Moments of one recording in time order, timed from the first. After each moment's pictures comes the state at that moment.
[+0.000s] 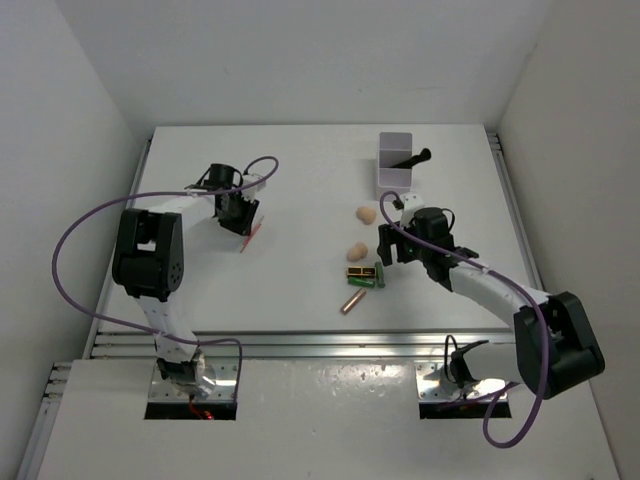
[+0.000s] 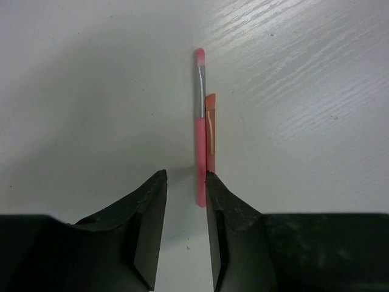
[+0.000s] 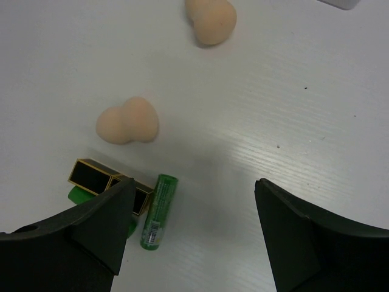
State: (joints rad) left arm -0.11 1.87 1.22 -0.41 0.22 0.31; right arm 0.34 1.30 0.57 0.07 -0.07 0.05
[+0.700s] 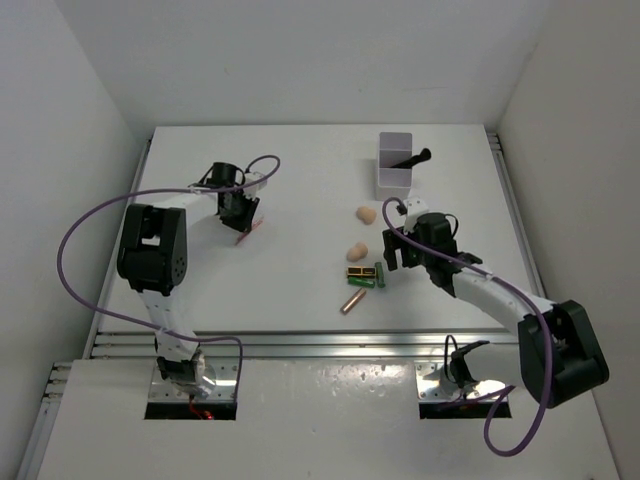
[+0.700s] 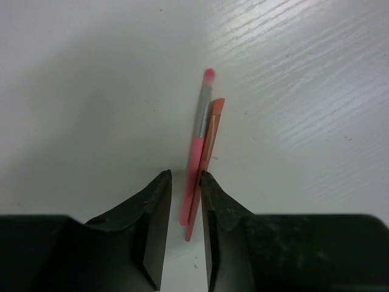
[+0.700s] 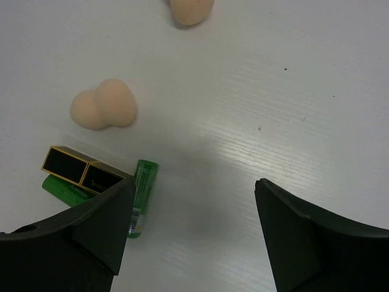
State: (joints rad) left arm -0.11 1.92 1.24 -0.38 0.21 0.31; right arm 0.34 1.25 0.53 0.04 -0.01 0.02
